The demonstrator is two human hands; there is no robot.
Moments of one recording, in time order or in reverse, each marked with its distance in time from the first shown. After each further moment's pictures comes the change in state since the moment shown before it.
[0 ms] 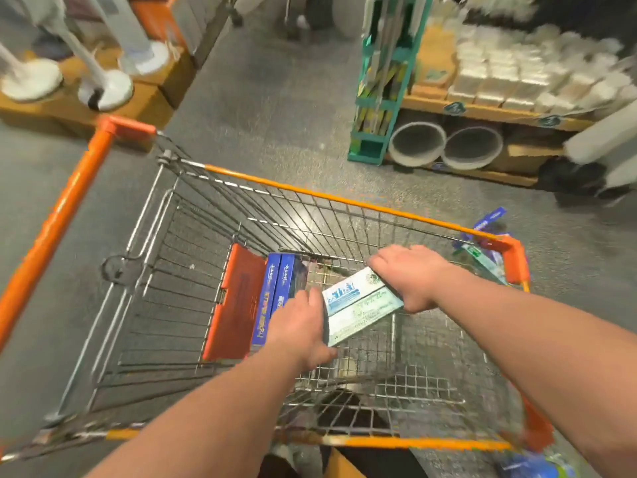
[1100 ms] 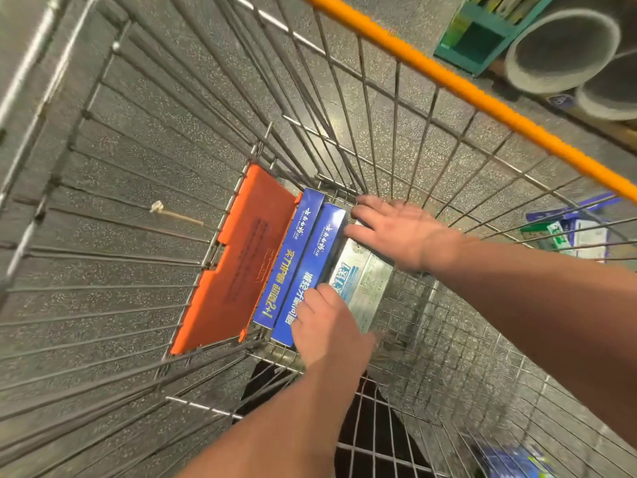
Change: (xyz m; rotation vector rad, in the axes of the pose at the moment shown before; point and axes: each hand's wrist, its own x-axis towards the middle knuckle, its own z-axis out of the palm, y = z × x) left_hand 0.120 -0.039 0.164 -0.282 0.011 -0.626; right_hand 0.265 -0.032 0.108 -0.158 -0.137 -0.312
